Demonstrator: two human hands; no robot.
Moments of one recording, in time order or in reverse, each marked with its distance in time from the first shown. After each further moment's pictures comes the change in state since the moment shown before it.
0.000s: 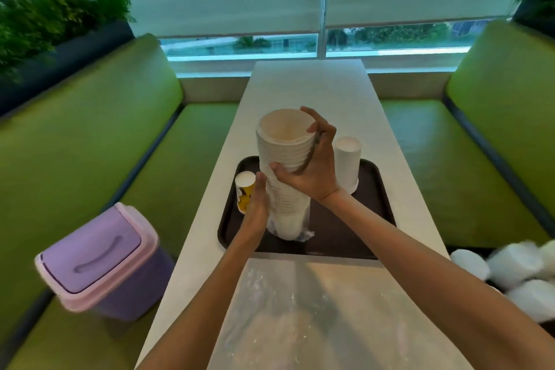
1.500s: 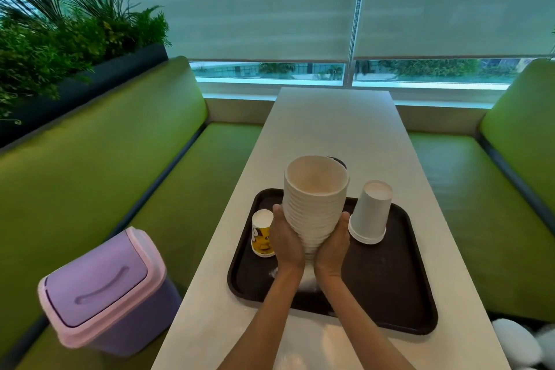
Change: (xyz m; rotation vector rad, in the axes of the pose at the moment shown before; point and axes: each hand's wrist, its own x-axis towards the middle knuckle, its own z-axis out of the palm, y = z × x) left_hand 0.052 -0.006 0.039 -0.272 0.297 0.312; right_hand -0.045 0.025 0.051 0.349 0.492 0.853
